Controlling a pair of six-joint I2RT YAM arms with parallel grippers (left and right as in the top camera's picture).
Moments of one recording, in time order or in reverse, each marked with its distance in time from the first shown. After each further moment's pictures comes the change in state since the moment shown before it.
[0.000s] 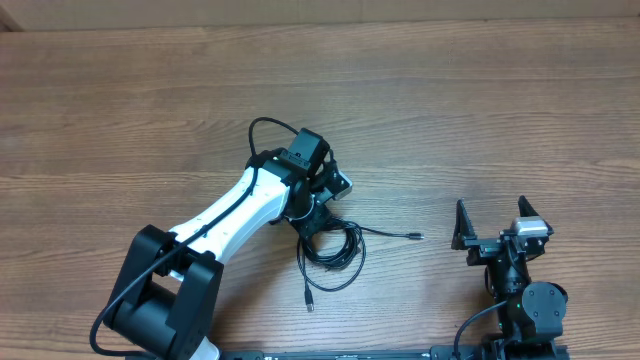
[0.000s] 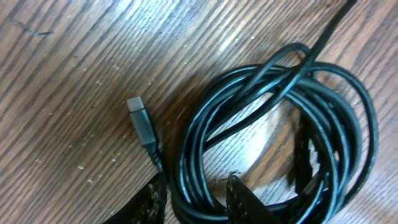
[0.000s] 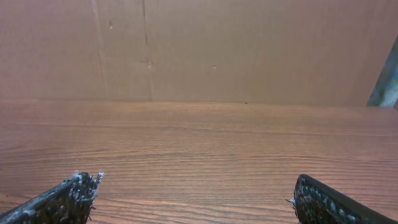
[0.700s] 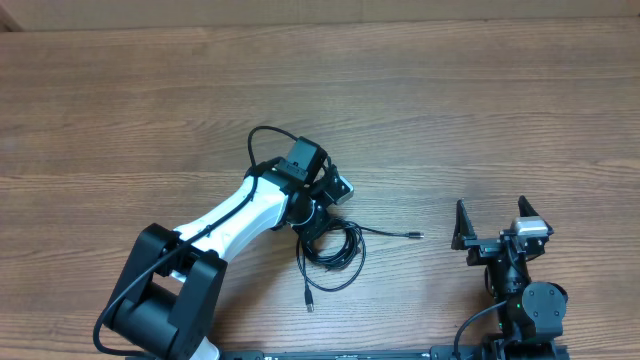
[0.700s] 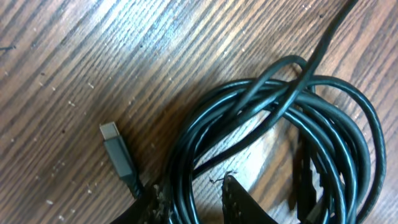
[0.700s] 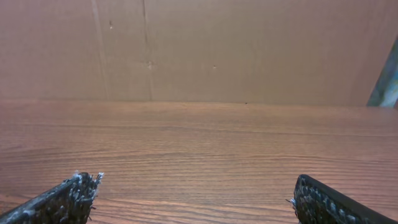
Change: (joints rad) left arm 0.000 0.000 -0.095 0.144 0.049 0.000; right arm 0.000 0.000 0.000 0.000 0.000 0.000
